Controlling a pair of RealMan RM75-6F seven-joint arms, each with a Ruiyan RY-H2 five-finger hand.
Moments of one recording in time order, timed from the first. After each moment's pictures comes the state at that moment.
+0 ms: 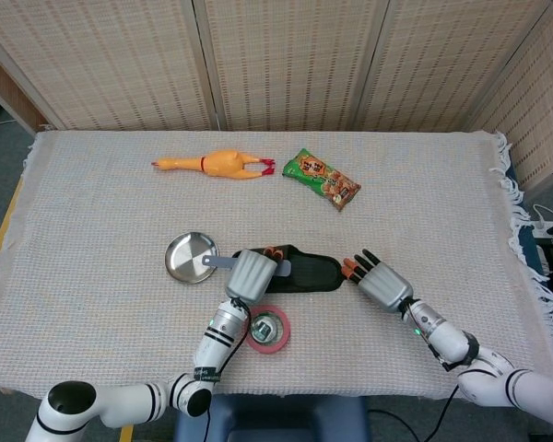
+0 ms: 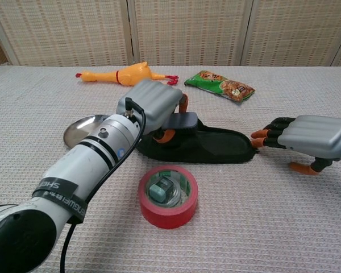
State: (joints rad) left arm -0.91 -2.06 -0.27 -1.13 1.14 1.17 0.83; right arm 0.67 -1.46 -0.03 -1.17 -1.58 0.80 -0.28
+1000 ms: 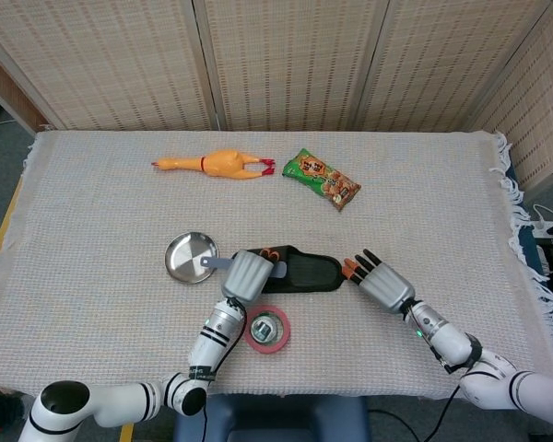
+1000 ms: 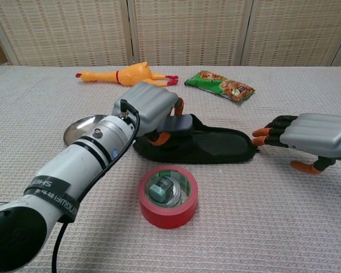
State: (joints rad) left arm -0.89 -2.03 -0.26 -1.14 1.14 1.14 0.83; right arm 0.67 -1.44 -0.05 -1.21 -1.55 0.82 -0.32
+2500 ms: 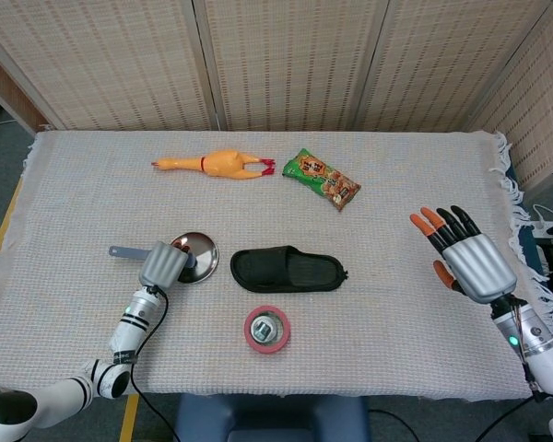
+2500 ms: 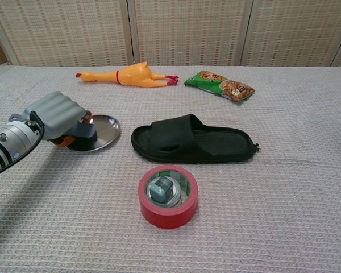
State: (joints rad) left arm -0.72 -1.83 -0.08 -0.88 1.25 1.07 0.69; right arm 0.47 -0.94 0.03 -1.66 -1.51 1.21 -0.12
